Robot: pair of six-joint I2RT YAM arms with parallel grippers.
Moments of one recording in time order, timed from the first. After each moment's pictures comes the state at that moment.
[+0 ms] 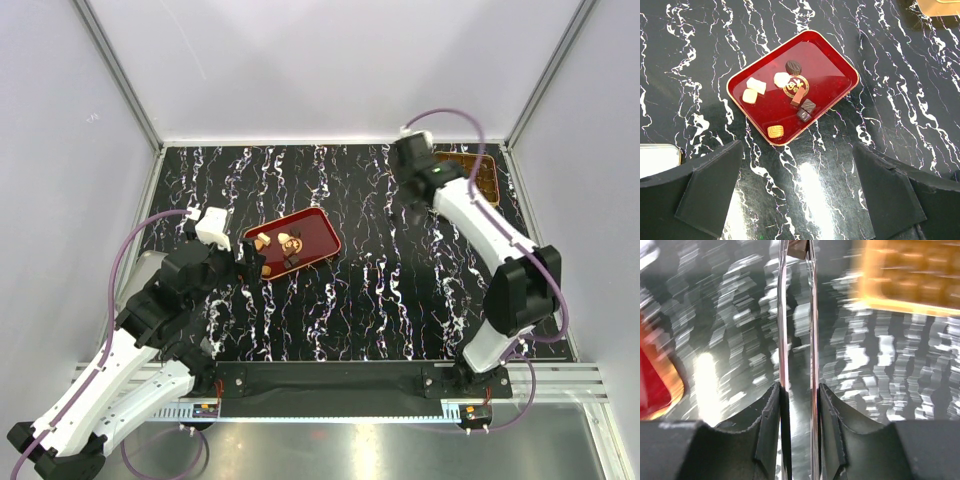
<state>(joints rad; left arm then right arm) -0.61 0.62 0.79 -0.59 -0.21 -0.27 0.46 1.68 1.52 -0.73 0.35 0.25</state>
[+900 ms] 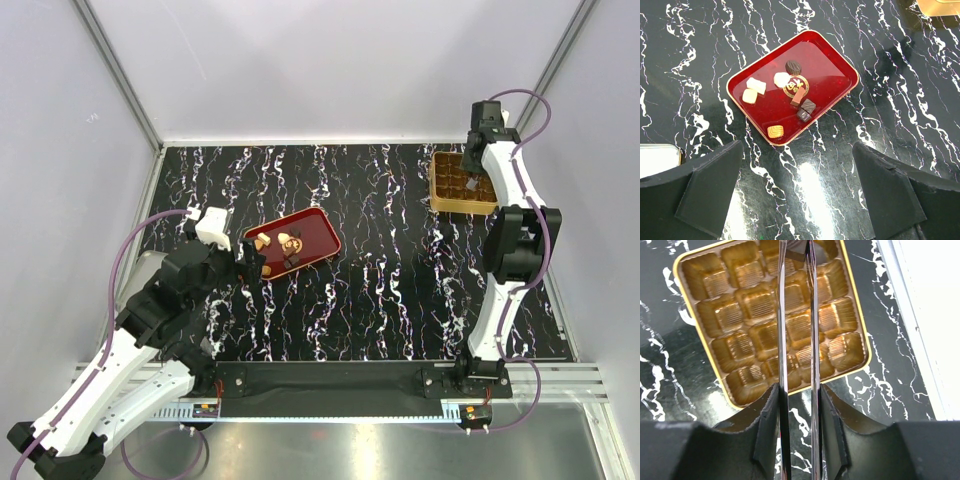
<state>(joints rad) -0.61 0.62 0.79 -0.59 -0.21 -0.27 -0.05 2.07 1.94 -0.77 0.32 0.21</state>
